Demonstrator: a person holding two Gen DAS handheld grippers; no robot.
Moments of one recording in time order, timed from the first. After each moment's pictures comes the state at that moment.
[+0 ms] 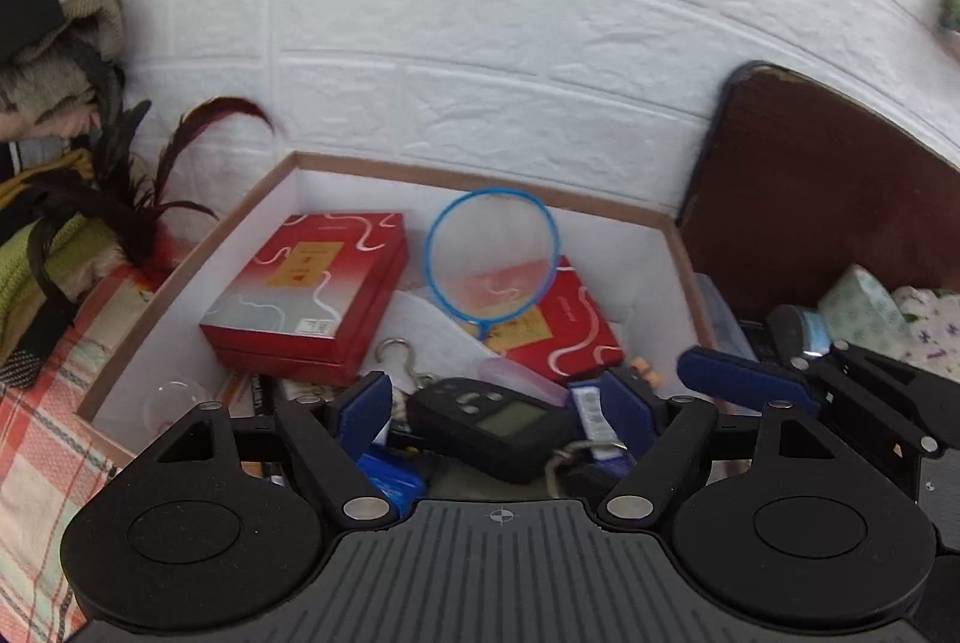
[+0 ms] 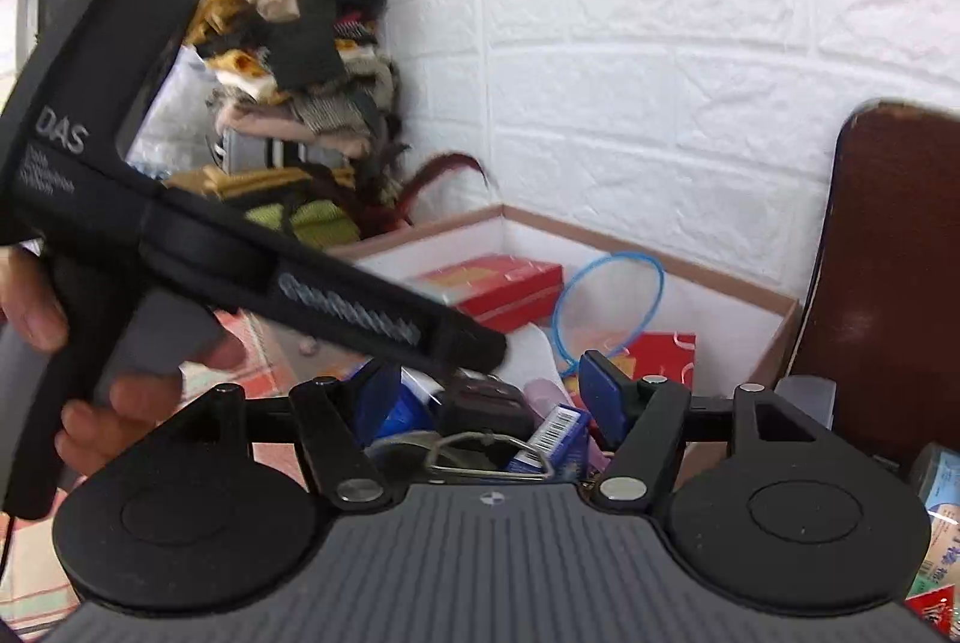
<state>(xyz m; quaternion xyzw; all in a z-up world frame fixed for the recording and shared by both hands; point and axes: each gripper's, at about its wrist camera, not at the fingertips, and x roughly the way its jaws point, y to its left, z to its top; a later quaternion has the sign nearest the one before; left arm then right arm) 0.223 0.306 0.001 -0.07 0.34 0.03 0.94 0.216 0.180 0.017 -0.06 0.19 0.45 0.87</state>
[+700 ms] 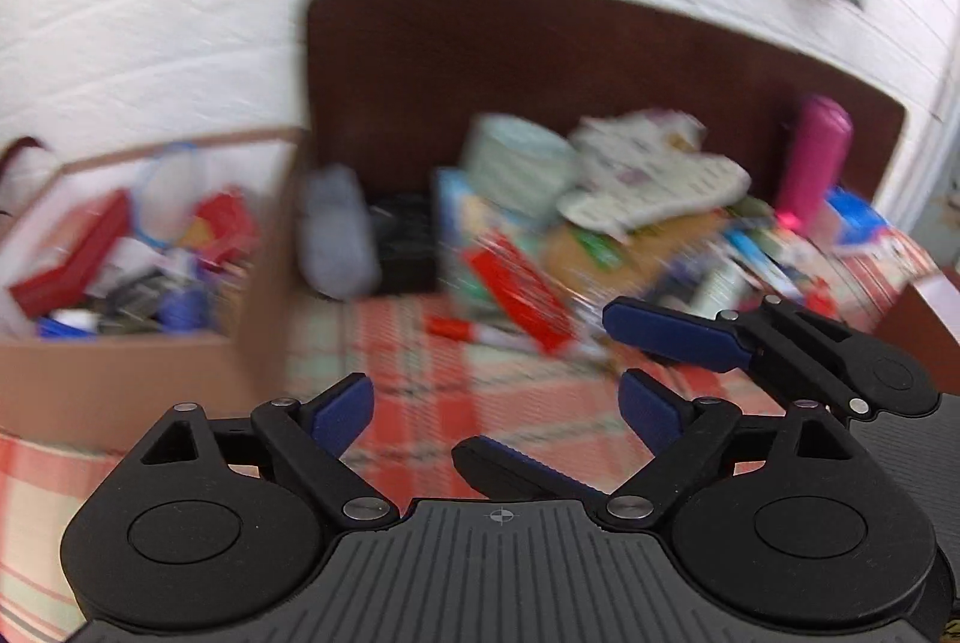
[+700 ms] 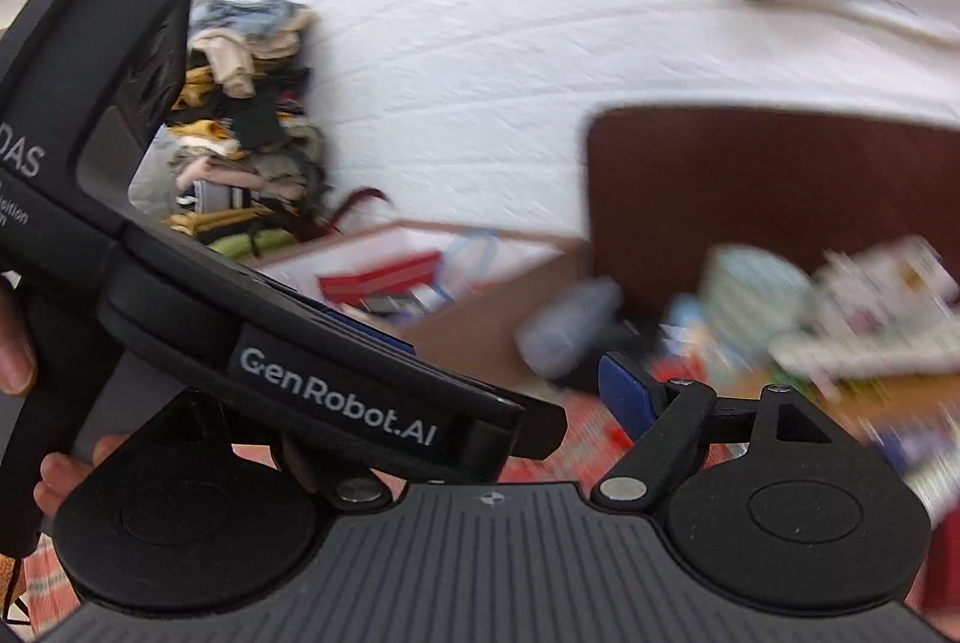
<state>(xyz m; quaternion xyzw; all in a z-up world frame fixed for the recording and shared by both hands) 0.127 0.085 -0.027 0.00 0.36 -0.13 0.92 0.104 -0.015 -0.008 0.01 0.17 0.34 0.93</state>
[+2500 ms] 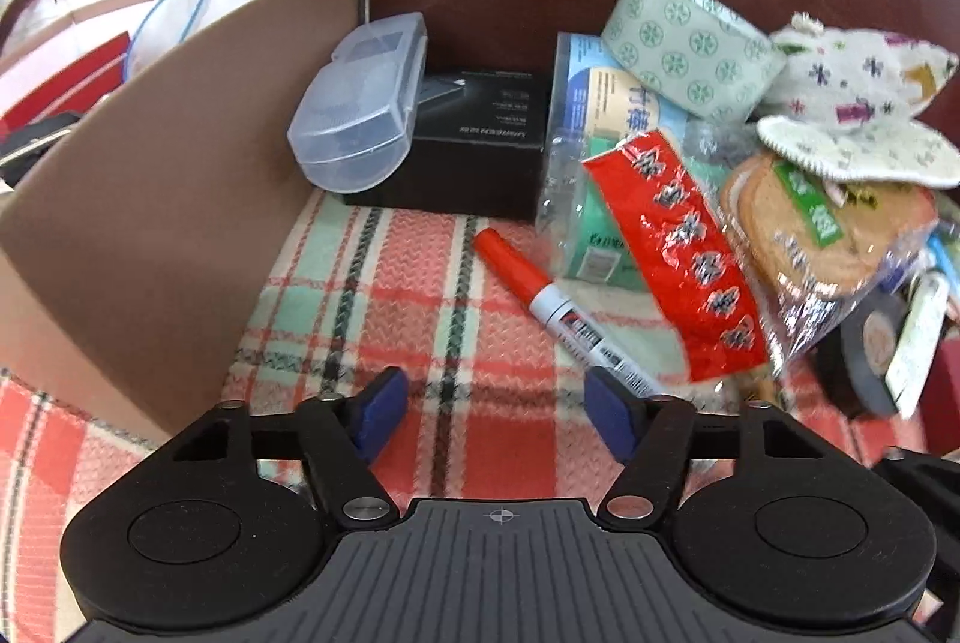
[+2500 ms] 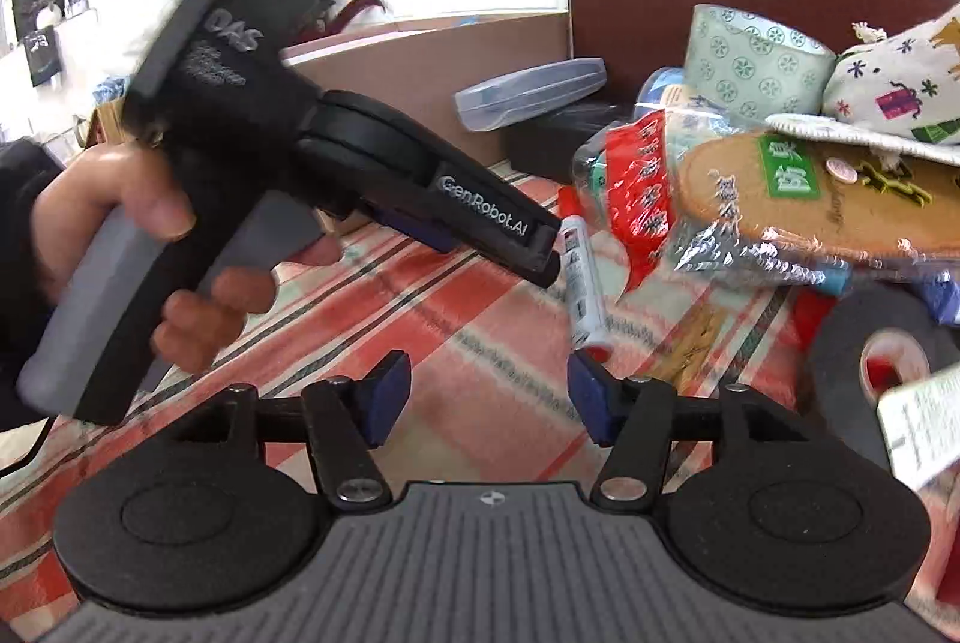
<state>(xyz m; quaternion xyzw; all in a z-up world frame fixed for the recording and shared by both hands) 0.239 0.097 -0.119 -0.05 0.42 0.02 0.91 0.168 -0.045 -0.097 -0.06 0.29 0.40 0.87</state>
